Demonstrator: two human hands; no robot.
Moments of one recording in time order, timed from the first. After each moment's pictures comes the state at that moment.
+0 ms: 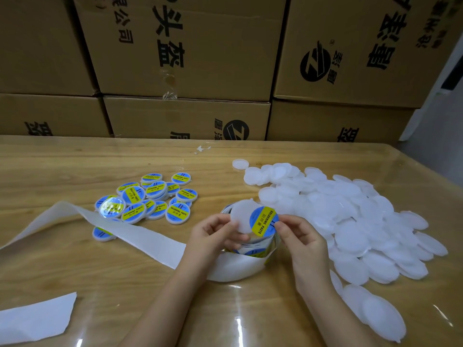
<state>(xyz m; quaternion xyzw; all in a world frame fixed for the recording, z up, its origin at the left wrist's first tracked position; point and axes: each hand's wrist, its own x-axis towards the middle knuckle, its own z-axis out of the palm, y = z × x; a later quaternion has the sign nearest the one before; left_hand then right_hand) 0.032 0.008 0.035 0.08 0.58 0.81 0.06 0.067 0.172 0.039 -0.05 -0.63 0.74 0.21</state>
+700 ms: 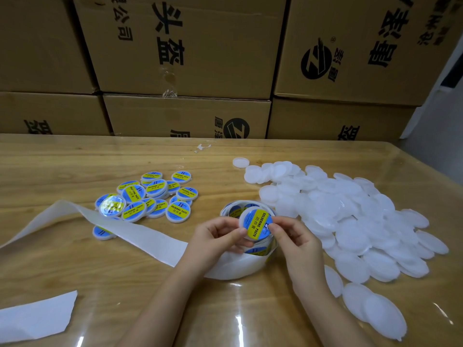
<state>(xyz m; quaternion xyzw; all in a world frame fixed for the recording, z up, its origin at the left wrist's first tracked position) 0.030 0.005 0.035 0.15 0.61 0.77 0.10 0.067 0.168 0.031 -0.05 -0.69 0.69 0.21</state>
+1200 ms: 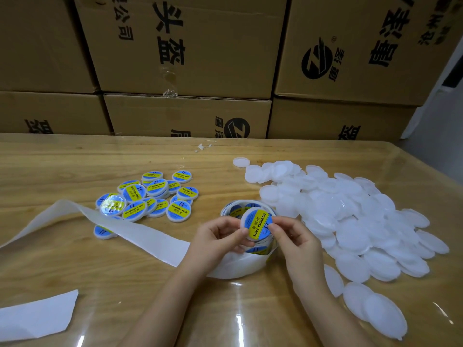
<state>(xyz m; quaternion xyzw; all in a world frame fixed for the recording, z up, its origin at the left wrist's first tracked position) 0.031 0.006 0.032 0.17 0.63 0.75 0.09 0.066 0.169 0.026 -0.06 -0.70 0.68 0.21</state>
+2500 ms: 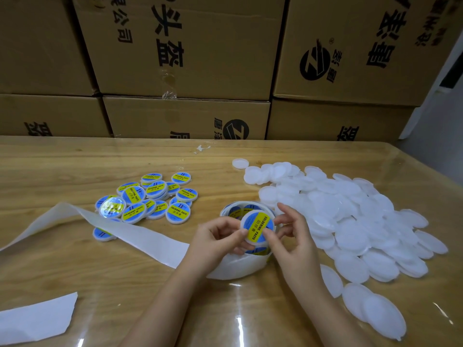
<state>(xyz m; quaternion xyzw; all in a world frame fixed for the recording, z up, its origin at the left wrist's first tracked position) 0.034 0.008 0.038 0.17 0.63 0.75 0.08 0.072 0.167 0.032 0.04 -0.77 0.57 0.27</state>
